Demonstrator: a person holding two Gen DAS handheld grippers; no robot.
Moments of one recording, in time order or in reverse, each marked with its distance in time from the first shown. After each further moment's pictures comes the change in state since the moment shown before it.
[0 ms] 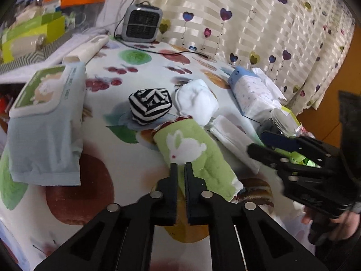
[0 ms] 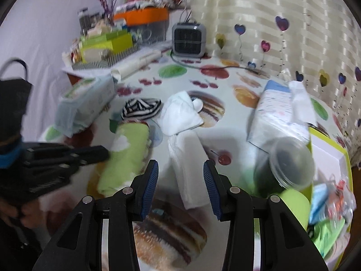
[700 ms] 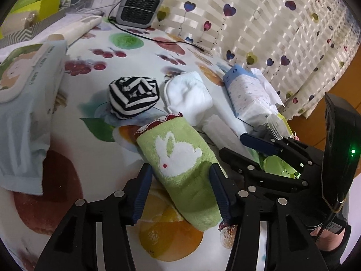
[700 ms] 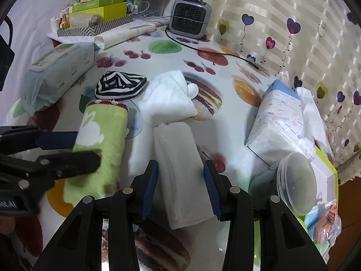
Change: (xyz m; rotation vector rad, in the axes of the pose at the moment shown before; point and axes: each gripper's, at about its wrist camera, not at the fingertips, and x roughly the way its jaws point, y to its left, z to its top) left arm 0.031 -0.007 0.009 -0.067 0.053 -0.091; right arm 0.041 0.008 0.008 -0.121 0.120 -0.143
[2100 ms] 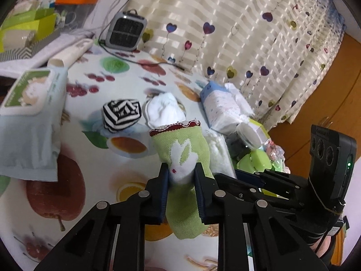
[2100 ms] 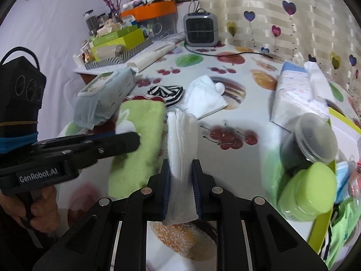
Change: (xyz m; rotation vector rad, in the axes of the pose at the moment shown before) left arm -0.054 -0.016 -0.011 0.047 -0.127 -0.079; right arm -0.050 0.001 -0.030 0.191 -0.097 0.280
